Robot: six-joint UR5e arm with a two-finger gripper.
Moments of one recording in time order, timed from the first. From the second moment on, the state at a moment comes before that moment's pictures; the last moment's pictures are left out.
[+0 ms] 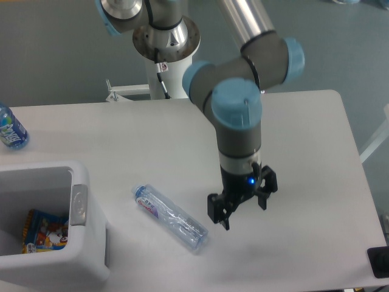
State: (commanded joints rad) arm 2.45 -2.10 -1.45 -0.88 1.51 -0.06
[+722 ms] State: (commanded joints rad) arm 2.36 -2.19 -1.46 -0.88 1.49 -0.16
